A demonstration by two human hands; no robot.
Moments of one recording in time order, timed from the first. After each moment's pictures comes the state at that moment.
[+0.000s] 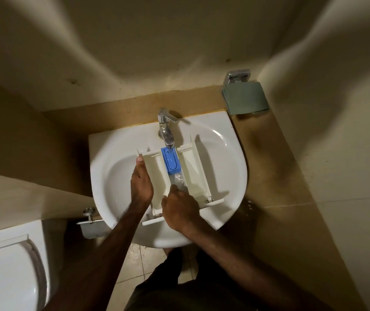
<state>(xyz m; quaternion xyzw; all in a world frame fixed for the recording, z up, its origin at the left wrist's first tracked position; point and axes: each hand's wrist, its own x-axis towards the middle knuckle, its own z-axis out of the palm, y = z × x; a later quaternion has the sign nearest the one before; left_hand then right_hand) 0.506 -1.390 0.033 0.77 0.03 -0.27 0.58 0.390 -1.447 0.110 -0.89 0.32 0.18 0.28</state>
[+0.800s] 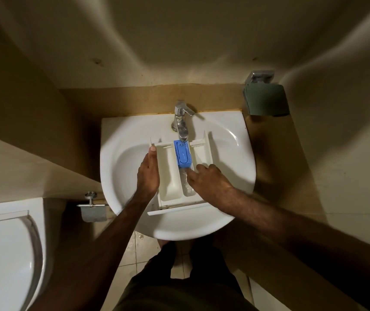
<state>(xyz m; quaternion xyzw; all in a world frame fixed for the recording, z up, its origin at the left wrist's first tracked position) 0.512 -1.384 0.032 0.78 0.01 -0.29 0.56 0.392 -1.527 0.111 -0.94 -0.10 0.26 -0.19</state>
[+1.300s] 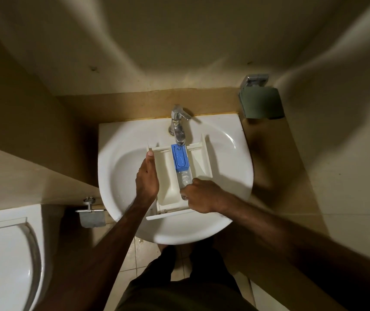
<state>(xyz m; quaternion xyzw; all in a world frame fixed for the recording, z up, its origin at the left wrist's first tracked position) 0.507 -1.387 0.034 0.78 0.04 -0.28 0.55 0.394 -1.519 0.111 -0.91 0.05 0.37 0.17</state>
